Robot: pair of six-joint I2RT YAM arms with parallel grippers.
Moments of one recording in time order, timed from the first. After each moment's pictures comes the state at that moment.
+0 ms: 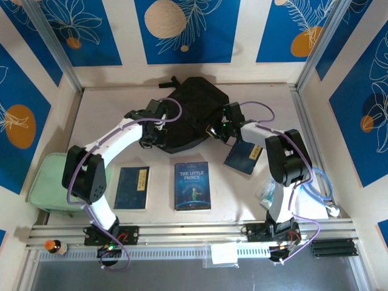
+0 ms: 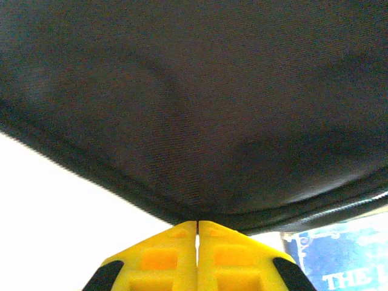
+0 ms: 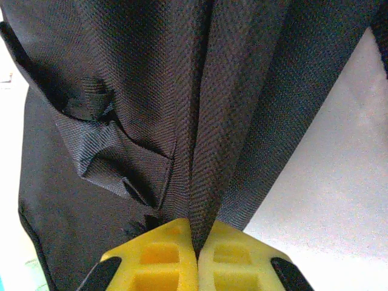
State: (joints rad) left arm -0.46 1.72 1.37 -0.86 -0.06 -0.26; right arm 0.34 1.89 1.18 -0.14 -0.39 0.98
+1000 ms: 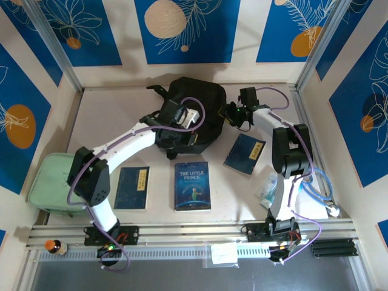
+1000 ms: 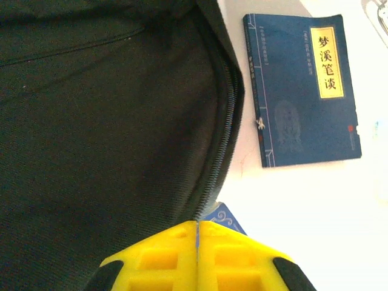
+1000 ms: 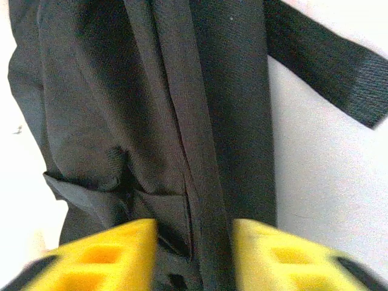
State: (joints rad) left arm -0.66 1.75 1.43 -0.59 0.27 -0.22; right arm 0.17 1.97 1.41 -0.32 -0.39 0.85
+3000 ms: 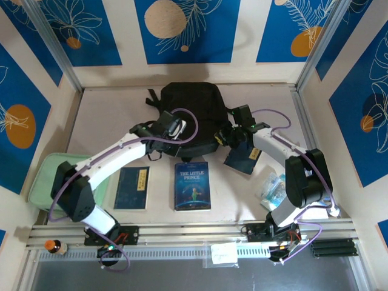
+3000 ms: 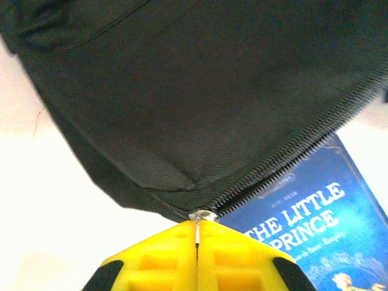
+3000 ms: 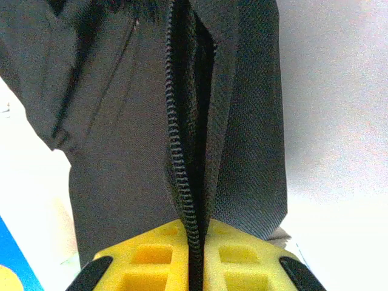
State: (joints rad) left arm -0.70 1.53 1.28 -0.77 -0.09 -0.17; right arm 0.35 1.62 1.08 -0.40 -0.34 1.16
